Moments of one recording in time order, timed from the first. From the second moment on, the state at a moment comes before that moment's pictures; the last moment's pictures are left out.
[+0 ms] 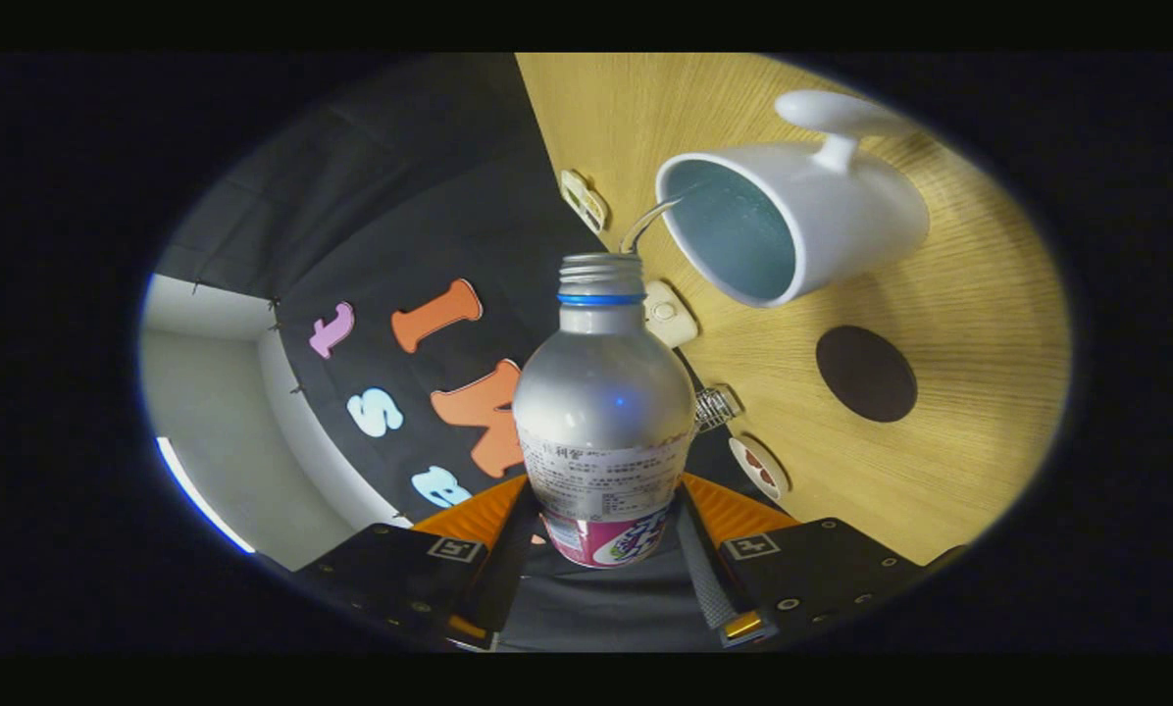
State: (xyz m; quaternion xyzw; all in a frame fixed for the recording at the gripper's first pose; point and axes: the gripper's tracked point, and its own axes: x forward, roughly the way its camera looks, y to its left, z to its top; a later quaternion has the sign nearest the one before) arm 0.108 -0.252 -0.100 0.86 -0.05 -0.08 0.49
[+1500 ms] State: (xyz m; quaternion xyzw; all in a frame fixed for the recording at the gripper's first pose) arm 0.110 -0.239 -0.054 0.90 -0.10 -0.03 0.42
